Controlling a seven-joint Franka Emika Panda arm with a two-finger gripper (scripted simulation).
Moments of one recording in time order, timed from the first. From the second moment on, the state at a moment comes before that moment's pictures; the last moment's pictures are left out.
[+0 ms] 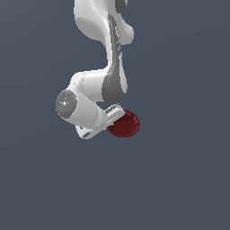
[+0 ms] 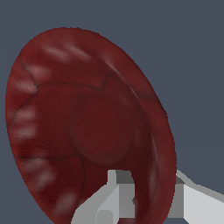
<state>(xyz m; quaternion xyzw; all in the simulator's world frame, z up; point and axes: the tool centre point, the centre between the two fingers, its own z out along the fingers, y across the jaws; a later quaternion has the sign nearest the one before) -0.001 -0.030 0.143 -0.94 -0.22 0.13 0.21</state>
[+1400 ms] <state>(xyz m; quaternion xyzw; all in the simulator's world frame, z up) 0.079 0.038 0.272 -0.94 -0.22 0.13 0.21</state>
